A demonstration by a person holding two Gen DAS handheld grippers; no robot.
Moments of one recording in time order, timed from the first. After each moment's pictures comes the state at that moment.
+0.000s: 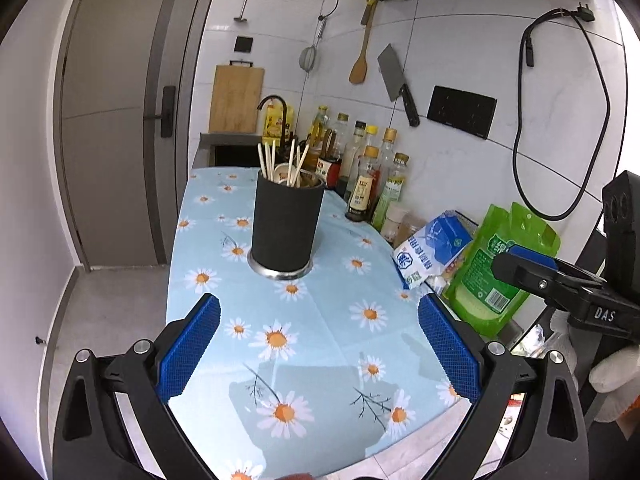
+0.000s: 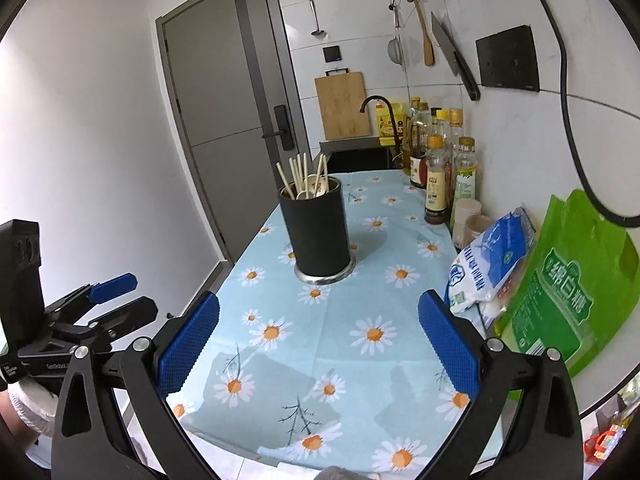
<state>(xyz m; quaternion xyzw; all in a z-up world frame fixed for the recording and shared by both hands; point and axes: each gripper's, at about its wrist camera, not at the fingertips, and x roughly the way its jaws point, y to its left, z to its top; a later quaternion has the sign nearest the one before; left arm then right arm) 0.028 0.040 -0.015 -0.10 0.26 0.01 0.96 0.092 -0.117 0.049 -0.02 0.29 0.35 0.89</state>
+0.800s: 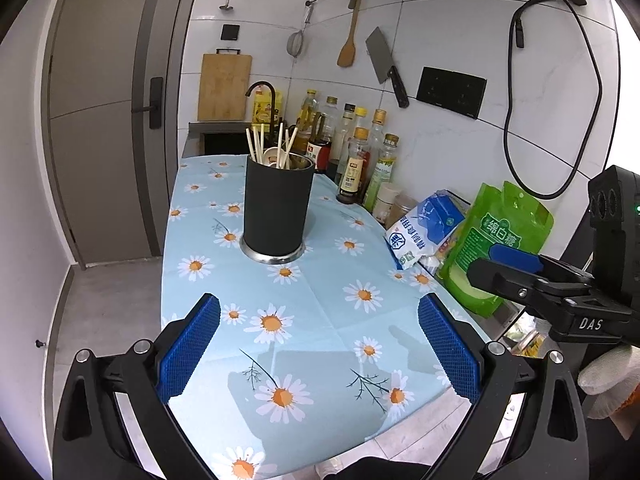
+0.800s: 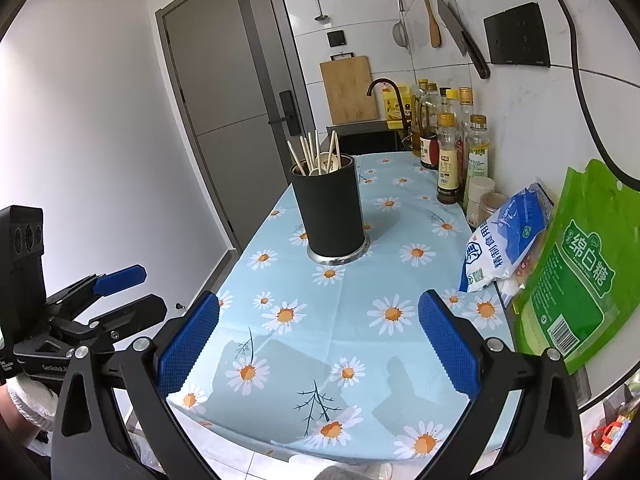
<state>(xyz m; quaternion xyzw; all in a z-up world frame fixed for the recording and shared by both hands) 0.025 0.036 -0.017 -0.09 0.28 -0.01 0.96 0.087 -0.108 0.032 -0.01 0.31 0.36 0.88</state>
